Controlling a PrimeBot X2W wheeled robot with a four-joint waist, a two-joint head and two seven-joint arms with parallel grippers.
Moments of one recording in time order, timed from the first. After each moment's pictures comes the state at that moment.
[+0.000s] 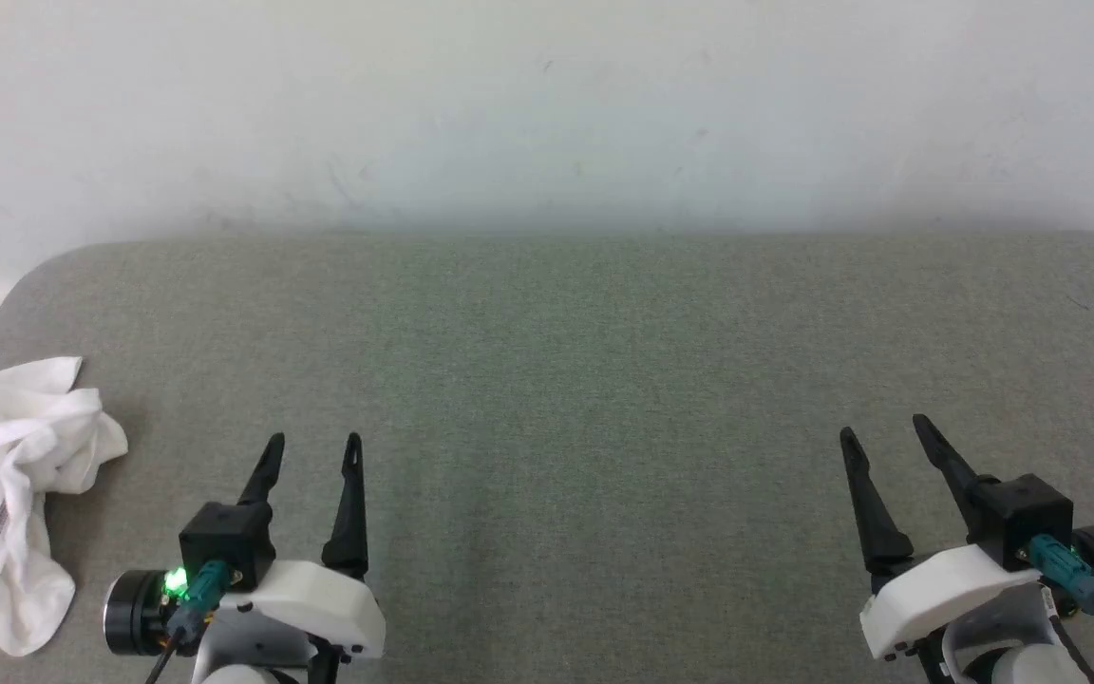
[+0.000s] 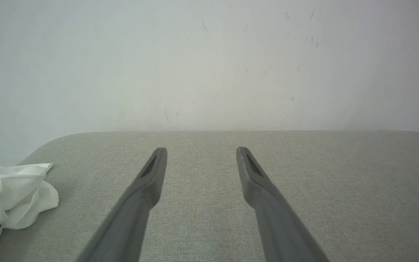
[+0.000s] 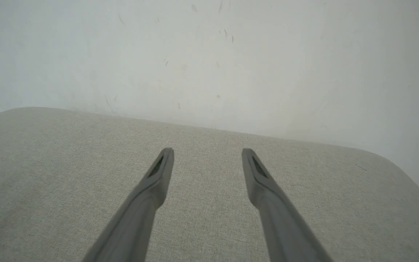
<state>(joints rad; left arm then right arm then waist) 0.00 0.05 -0.02 0.03 -0.06 -0.01 -0.07 0.01 -0.05 0.00 0.06 0.04 0.13 -0.07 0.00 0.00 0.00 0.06</state>
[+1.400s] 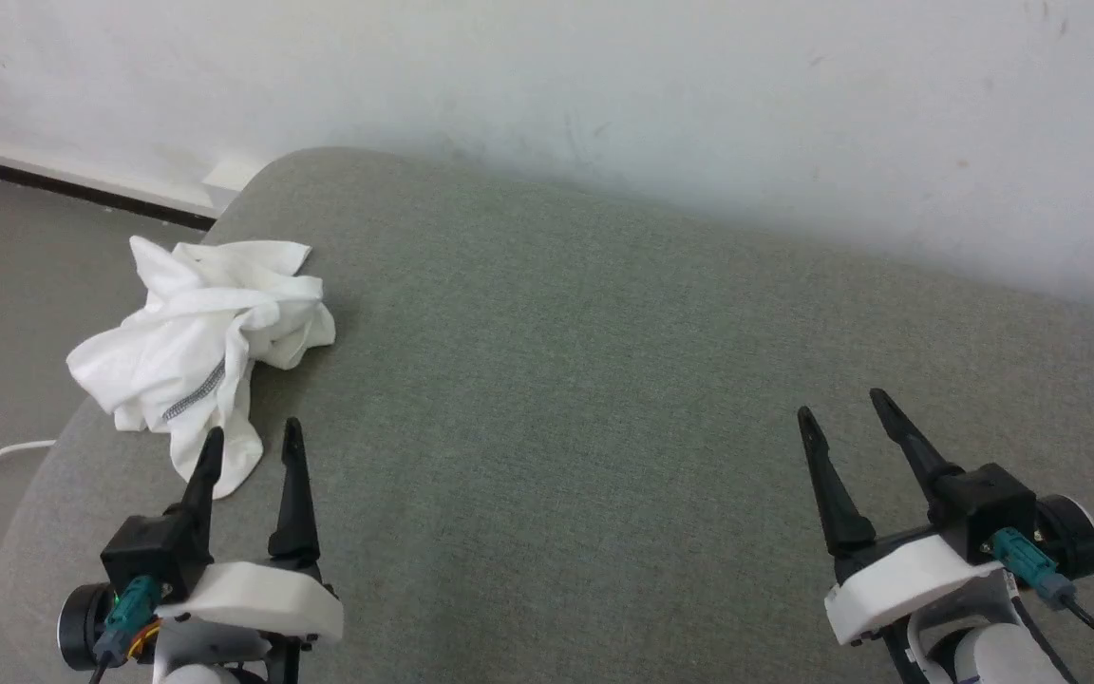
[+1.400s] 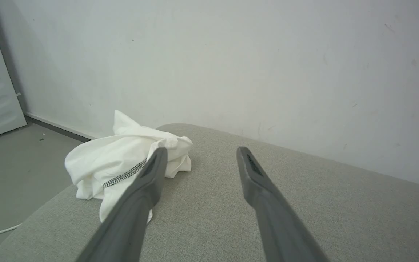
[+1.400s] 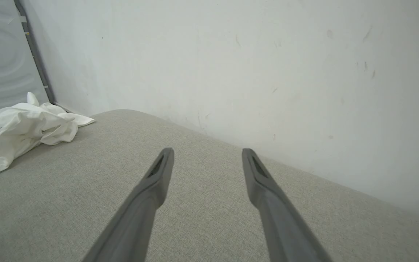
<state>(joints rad) -0.01 0.05 0.06 0.05 -0.15 -0.01 -0.16 -0.04 -0.05 0.07 0.08 0.03 0.13 -0.14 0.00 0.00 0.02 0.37</state>
